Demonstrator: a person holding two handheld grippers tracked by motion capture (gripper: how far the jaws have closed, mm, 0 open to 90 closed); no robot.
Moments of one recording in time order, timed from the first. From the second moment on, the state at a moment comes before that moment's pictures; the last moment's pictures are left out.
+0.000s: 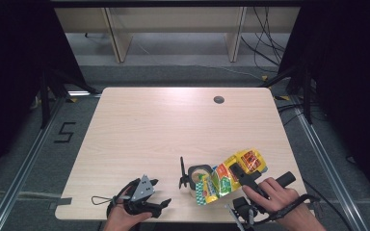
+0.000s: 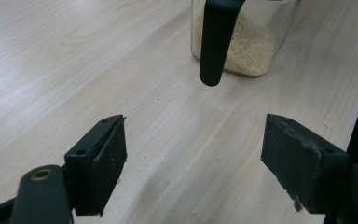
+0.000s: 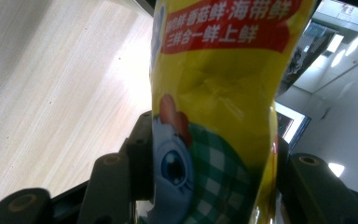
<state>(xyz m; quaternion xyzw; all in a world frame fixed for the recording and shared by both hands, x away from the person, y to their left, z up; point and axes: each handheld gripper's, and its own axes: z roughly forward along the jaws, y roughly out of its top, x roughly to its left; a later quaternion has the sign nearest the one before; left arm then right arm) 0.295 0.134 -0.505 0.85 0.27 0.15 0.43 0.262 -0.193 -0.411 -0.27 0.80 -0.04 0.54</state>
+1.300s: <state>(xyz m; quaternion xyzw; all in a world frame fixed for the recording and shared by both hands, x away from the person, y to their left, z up) 0.296 0.134 -0.506 0.85 0.28 0.15 0.43 0.261 -0.192 -0.411 -0.27 0.80 -0.04 0.54</state>
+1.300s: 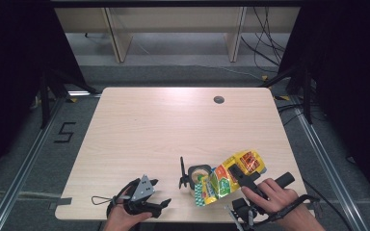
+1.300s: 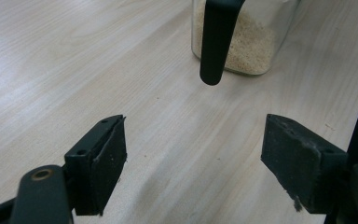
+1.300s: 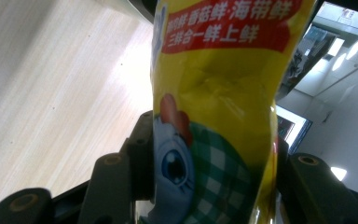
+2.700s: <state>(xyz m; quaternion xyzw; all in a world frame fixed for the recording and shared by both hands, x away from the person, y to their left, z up) 0.297 0.134 -0.507 0.85 0.28 0.15 0.43 0.259 -0.199 -0.408 -0.25 0.80 -0.05 0.54</state>
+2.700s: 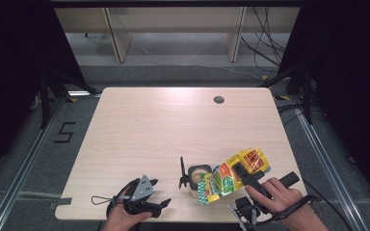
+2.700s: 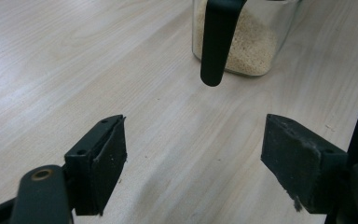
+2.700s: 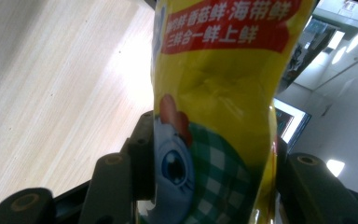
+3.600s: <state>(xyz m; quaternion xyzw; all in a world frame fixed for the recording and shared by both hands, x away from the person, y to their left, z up) 0.297 0.134 -0.506 0.85 0.28 0.15 0.43 0.261 -0.198 -0.409 -0.27 0.80 -0.04 0.54</state>
